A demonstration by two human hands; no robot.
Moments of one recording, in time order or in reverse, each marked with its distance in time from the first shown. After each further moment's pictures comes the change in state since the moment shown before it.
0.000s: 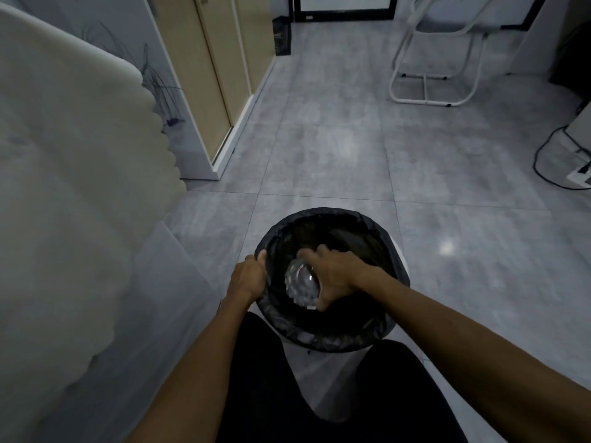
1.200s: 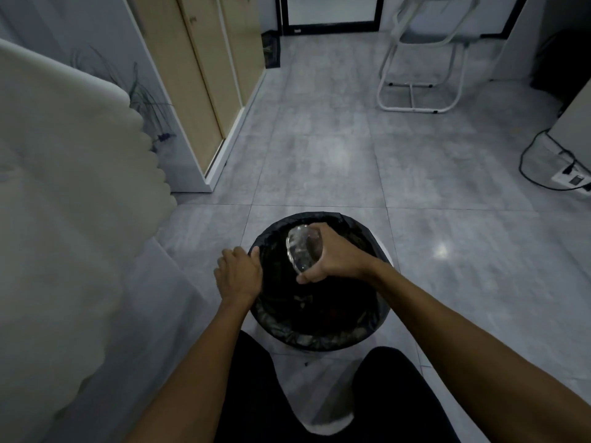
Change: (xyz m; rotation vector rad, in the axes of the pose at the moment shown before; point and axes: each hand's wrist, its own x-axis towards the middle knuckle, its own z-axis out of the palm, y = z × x) left_hand -0.016 0.038 -0.018 0.294 0.307 0.111; right_hand -0.001 0.034 -0.023 0.812 0.215 0.053
